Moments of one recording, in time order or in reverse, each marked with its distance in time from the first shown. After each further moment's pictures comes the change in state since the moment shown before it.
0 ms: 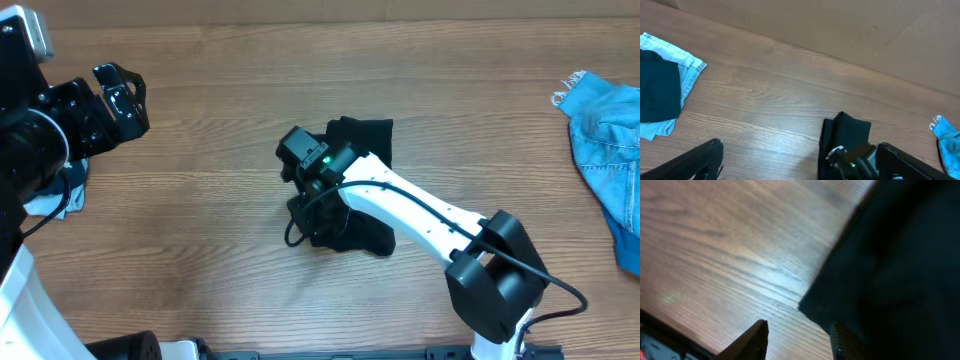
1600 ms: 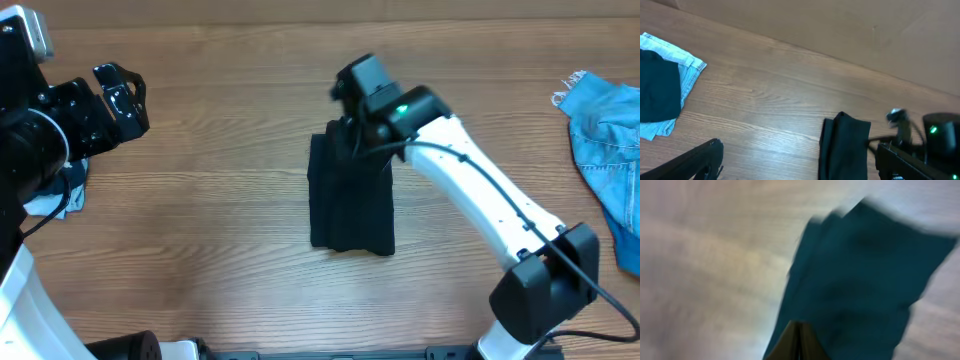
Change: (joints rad) left arm 0.000 0.000 0.000 0.000 0.000 0.000; right arm -0.283 -0.111 0.097 0.146 0.049 0.027
